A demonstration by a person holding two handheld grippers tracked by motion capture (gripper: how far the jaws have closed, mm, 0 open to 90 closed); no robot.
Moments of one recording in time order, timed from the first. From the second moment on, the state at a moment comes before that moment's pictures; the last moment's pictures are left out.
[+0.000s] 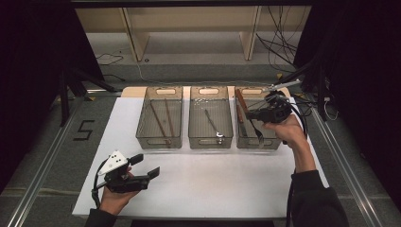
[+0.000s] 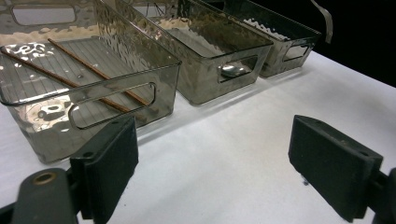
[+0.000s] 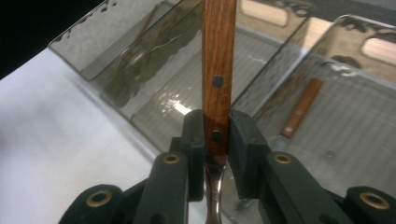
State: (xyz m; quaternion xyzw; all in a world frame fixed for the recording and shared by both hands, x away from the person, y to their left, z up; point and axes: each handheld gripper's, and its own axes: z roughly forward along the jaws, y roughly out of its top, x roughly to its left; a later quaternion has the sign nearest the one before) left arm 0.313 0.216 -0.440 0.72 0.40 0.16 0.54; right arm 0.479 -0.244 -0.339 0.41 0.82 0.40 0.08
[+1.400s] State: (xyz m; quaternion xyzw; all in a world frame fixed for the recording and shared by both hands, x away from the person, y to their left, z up) left arm 0.313 0.217 -0.439 0.72 0.40 0.17 0.54; right arm 0.544 -0.257 -0.378 0.52 0.78 0.34 0.09
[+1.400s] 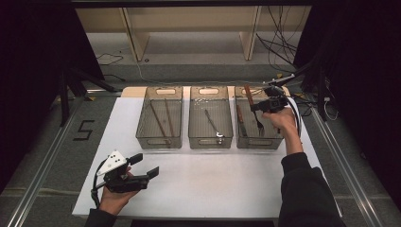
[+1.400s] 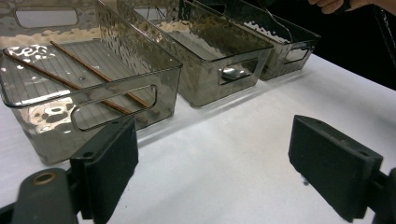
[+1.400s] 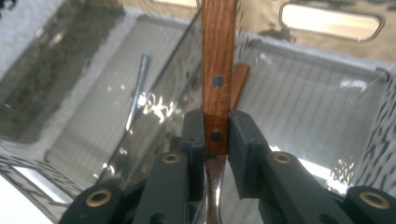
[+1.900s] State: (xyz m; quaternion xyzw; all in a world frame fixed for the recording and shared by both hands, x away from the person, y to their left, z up) left arm 0.312 0.217 -0.439 0.72 0.40 0.17 0.54; right arm 0.543 -0.261 -0.393 0.56 0.77 0.31 0.08
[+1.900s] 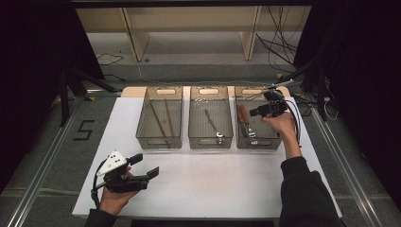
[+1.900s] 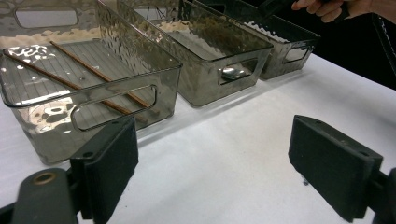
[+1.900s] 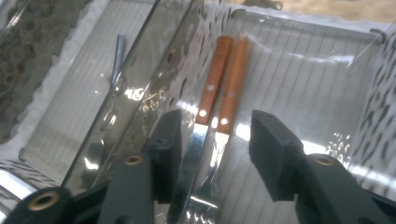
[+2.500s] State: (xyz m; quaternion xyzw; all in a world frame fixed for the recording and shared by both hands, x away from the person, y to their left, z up) left arm 0.313 0.216 -0.439 0.72 0.40 0.16 0.54; right arm 0.492 -0.244 -0.374 0.49 0.78 0.39 0.10
